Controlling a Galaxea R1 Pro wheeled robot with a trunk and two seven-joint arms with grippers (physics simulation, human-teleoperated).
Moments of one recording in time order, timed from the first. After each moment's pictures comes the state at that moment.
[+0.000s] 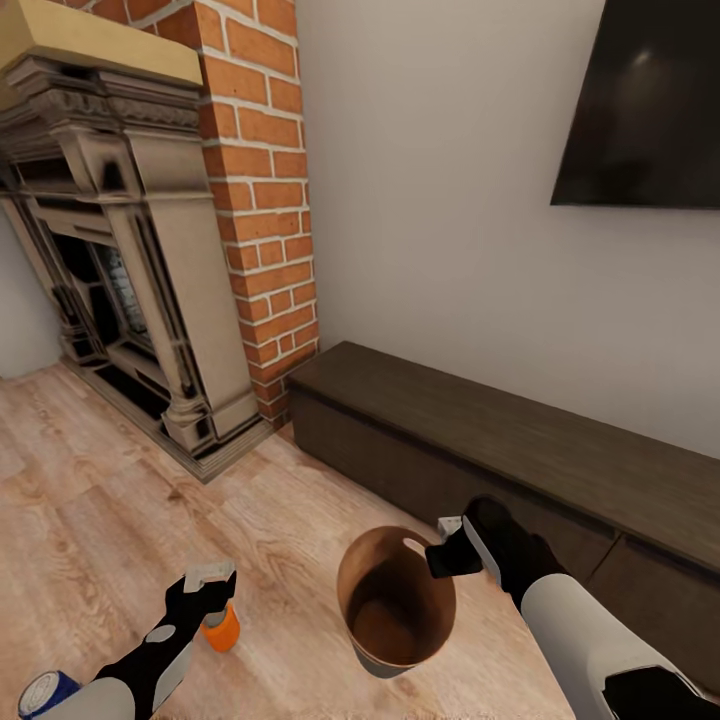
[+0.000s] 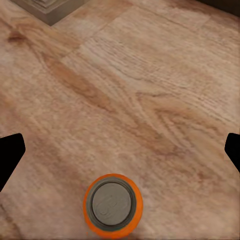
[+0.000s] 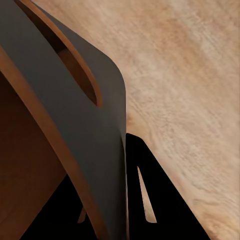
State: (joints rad) left arm -0.60 0.11 -0.06 -0.20 0.13 -0.29 0.03; right arm -0.78 0.01 0.17 -0.61 0.01 1.04 0.32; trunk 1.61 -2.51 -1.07
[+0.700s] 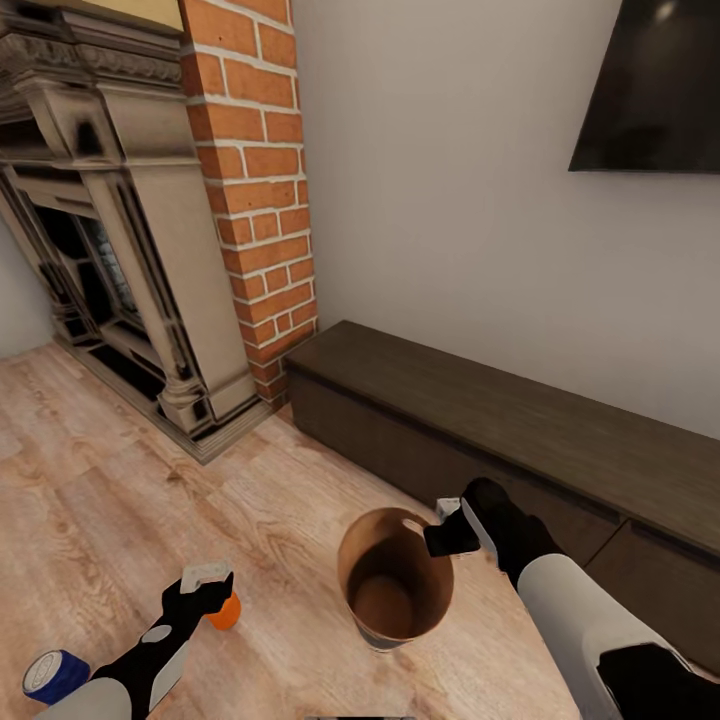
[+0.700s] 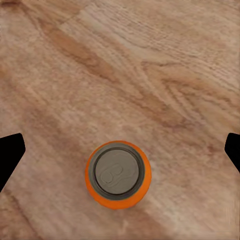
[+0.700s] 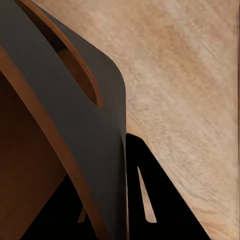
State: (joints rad) left arm -0.60 0.12 -0.04 -0.20 0.14 -0.28 0.02; right arm -0.83 0.01 0.17 -0.60 0.02 1.04 0.32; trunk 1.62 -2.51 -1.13
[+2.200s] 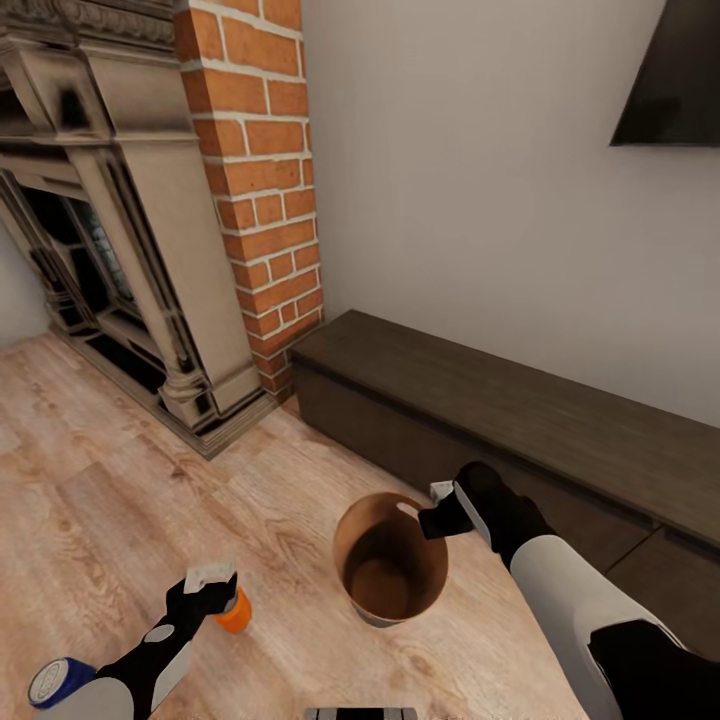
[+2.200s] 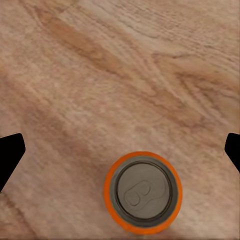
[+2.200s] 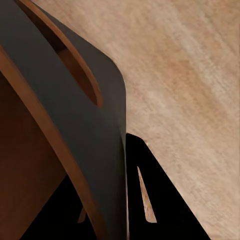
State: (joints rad) left arm -0.60 0.11 -0.05 -0.20 0.13 -0.27 0.01; right arm -0.89 0.02 0.20 -0.59 0.03 1.04 0.32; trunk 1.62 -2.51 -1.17
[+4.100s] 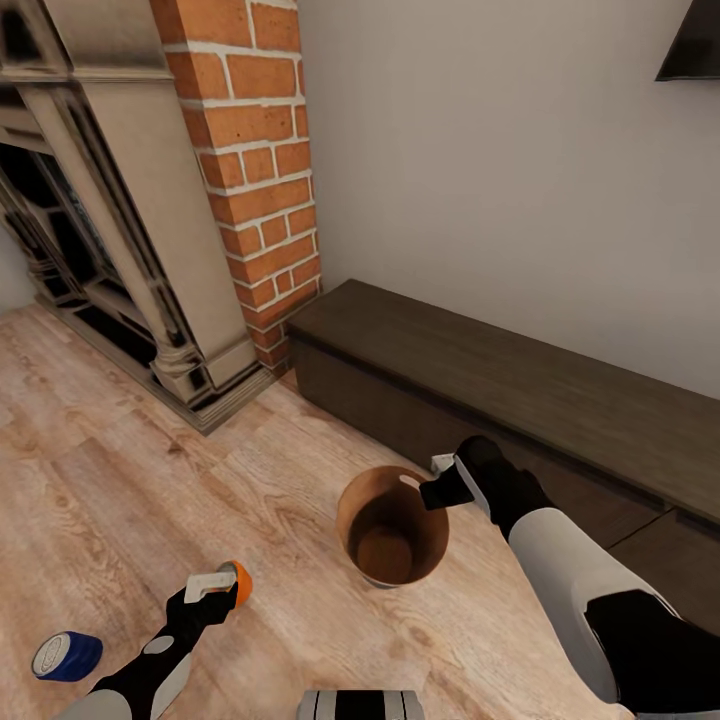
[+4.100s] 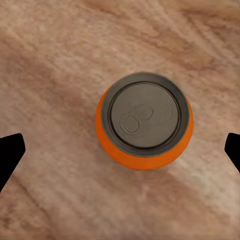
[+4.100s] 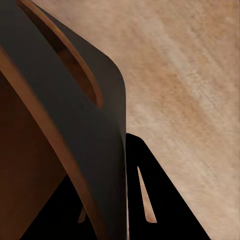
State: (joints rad) left arm -0.58 0.11 -0.06 -0.20 0.13 -0.28 0.01; right arm -0.98 0.02 0.19 -0.59 0.06 1.04 0.32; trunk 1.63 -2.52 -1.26
